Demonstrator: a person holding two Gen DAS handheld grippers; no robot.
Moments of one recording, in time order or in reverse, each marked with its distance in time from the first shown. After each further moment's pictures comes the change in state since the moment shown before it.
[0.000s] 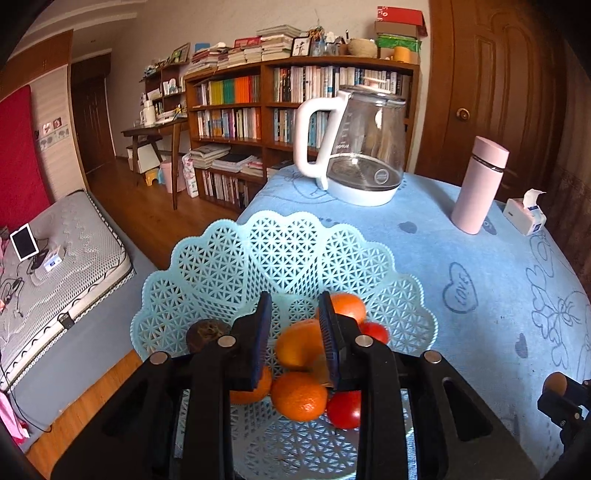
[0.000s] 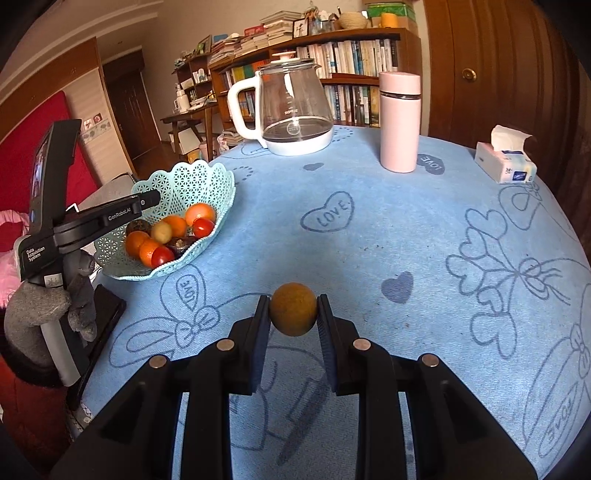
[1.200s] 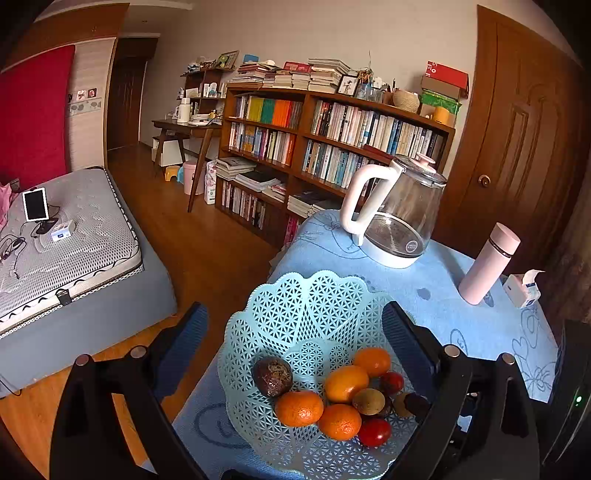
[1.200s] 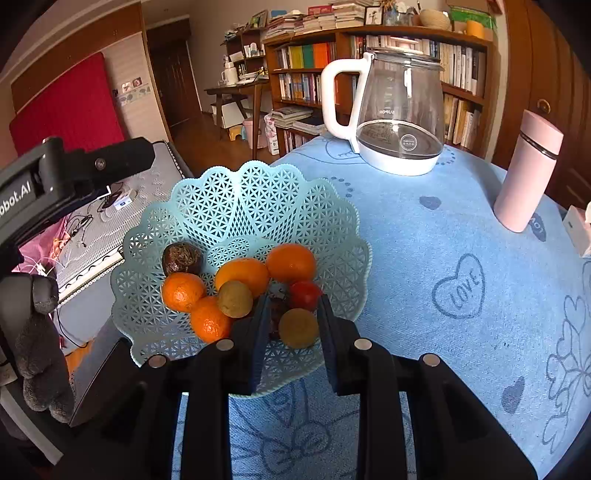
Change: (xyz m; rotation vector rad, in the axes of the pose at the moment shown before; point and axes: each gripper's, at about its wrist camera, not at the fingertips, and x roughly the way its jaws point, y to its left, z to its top) left arm -0.043 0.067 0.027 -0.204 -0.115 -0.004; right arm 0.087 0.105 0.065 -0.164 0.064 0.102
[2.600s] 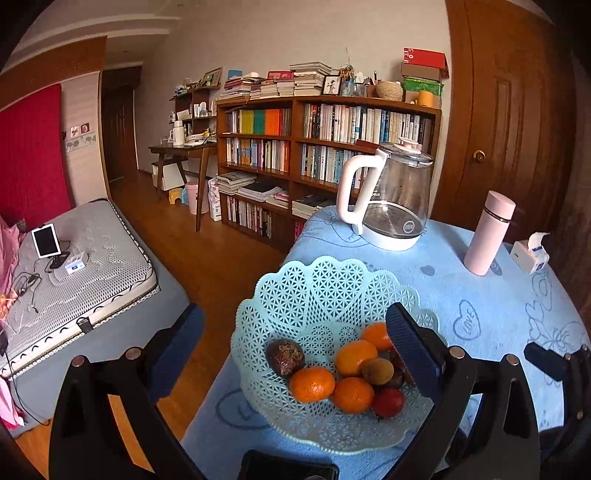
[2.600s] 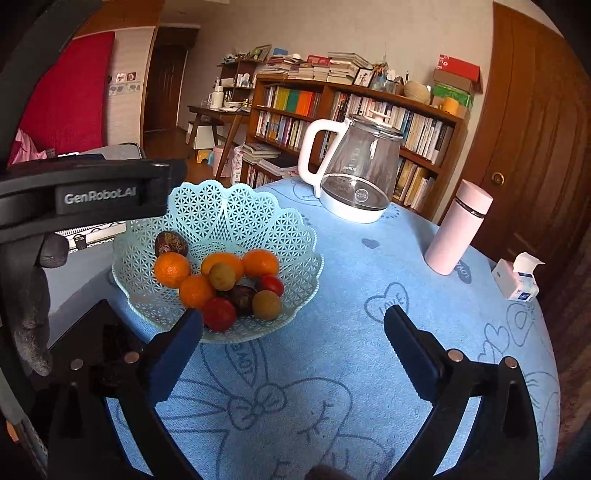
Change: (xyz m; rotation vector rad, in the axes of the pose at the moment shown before) left arm -0.028 -0.012 -0.019 0.147 -0.034 0.056; right arm -0.066 0.030 -0.039 -0.172 -0.181 -0.255
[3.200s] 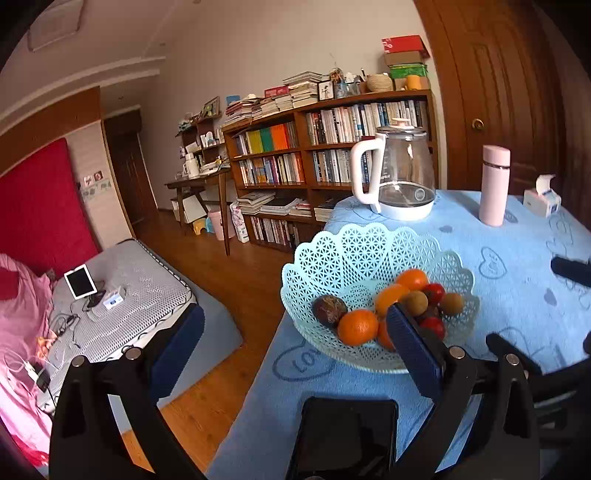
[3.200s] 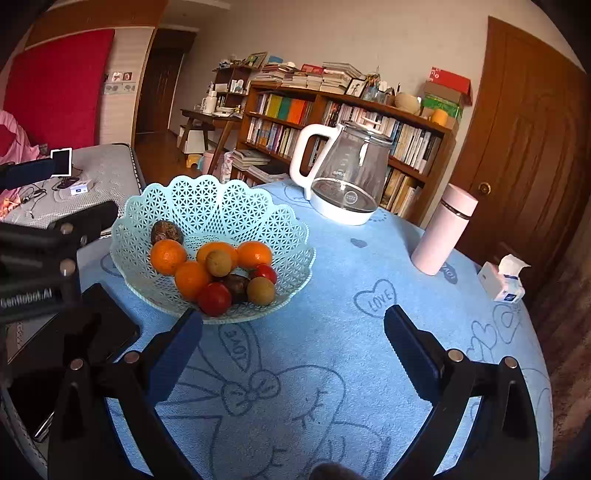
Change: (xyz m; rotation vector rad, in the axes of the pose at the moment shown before) left arm -0.043 0.004 -0.054 0.188 -0.066 0.122; right arm -0.010 0.008 -0.017 -0.029 -0.048 -0.071
